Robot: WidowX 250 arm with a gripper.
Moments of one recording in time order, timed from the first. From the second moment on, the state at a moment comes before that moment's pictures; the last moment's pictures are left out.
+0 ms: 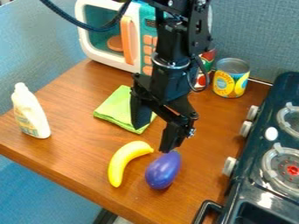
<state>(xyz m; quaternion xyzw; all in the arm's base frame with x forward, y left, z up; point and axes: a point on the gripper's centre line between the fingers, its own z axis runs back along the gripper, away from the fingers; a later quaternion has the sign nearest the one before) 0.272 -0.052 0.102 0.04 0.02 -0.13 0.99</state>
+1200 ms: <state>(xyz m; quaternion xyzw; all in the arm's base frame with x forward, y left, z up) 0.269 -0.052 0.064 -0.04 0.02 -0.08 1.00</state>
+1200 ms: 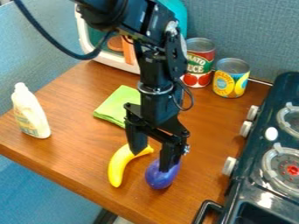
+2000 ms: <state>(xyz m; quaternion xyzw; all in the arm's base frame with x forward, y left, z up) 0.282 -0.070 0.022 0.01 0.11 -0.09 0.99</state>
